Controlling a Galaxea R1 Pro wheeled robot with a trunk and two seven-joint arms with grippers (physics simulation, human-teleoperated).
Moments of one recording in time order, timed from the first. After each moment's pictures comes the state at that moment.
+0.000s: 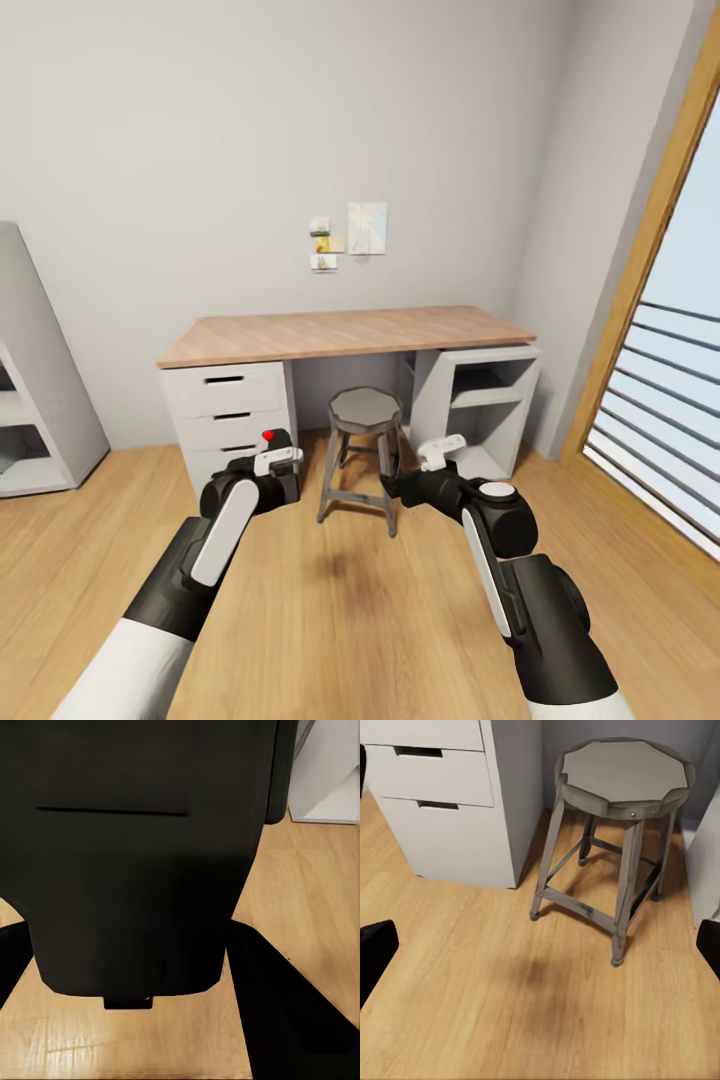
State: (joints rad) left arm -0.61 -0.04 -0.21 -1.31 0.71 0.93 0.59; right arm -0.47 0.13 0.16 -1.61 0.17 0.91 0.30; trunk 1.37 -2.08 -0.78
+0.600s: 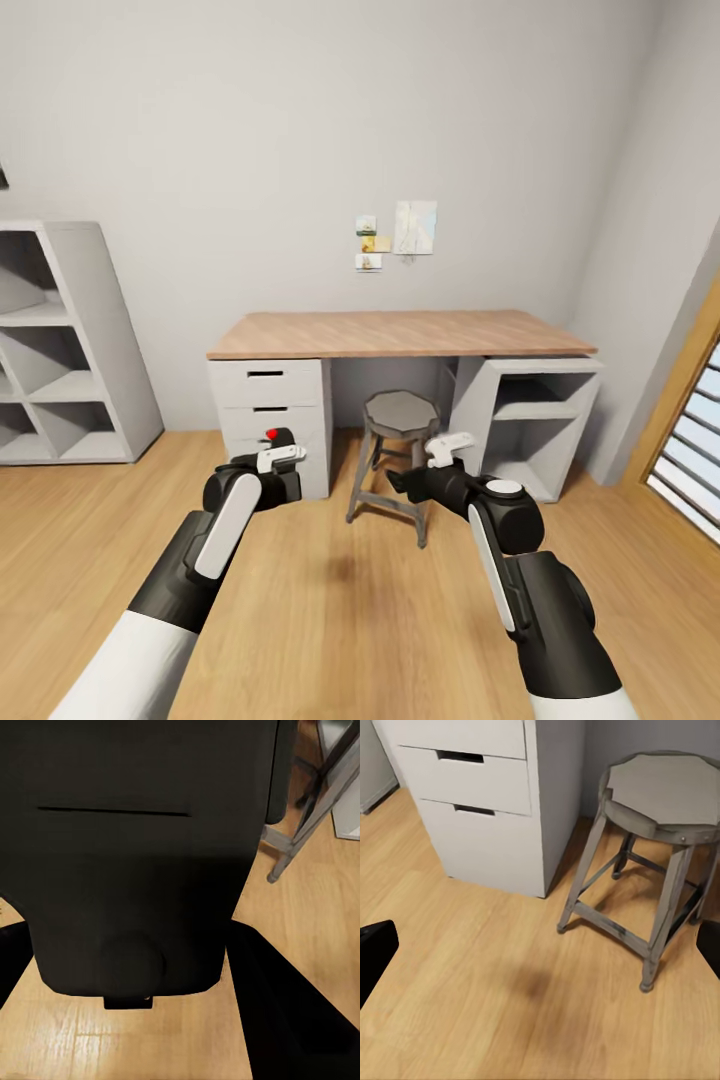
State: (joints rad) left arm -0.63 -0.05 -0.21 -1.30 0.70 0.98 0.60; right arm -0.48 0.13 0.13 -1.61 0.17 0.91 0.30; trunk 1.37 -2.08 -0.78
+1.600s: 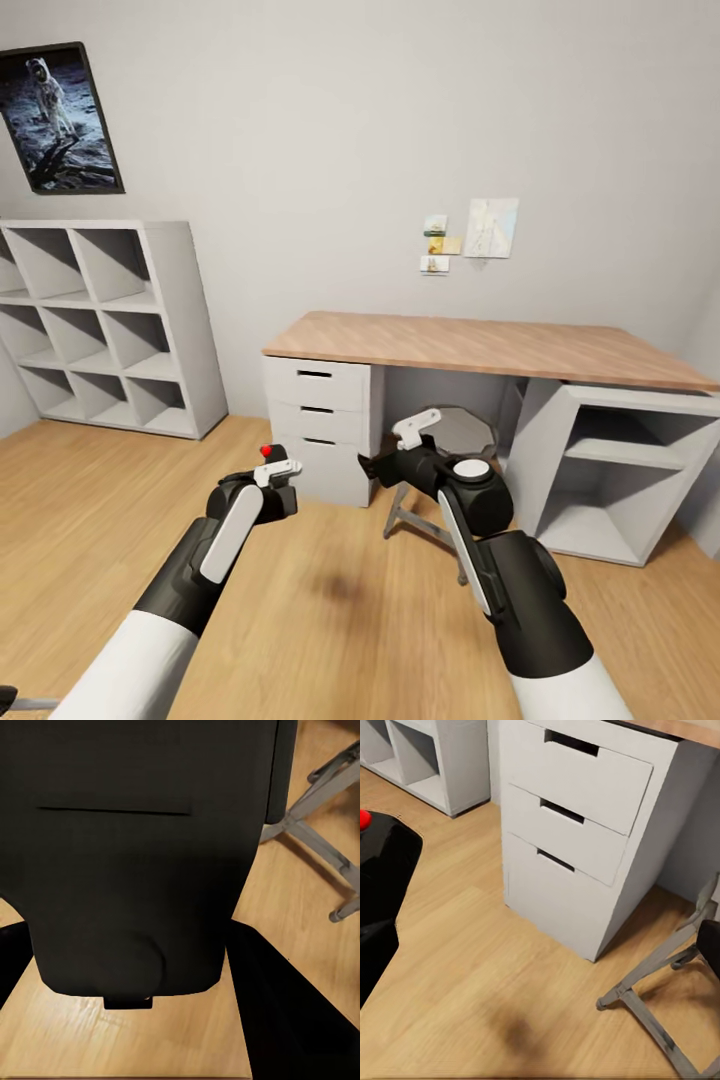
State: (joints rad) left arm -0.63 -0.04 -0.21 -1.18 0.70 0.90 0.60; right arm -0.56 0.14 0.28 -1.61 0.19 0.90 0.28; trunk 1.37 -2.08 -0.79
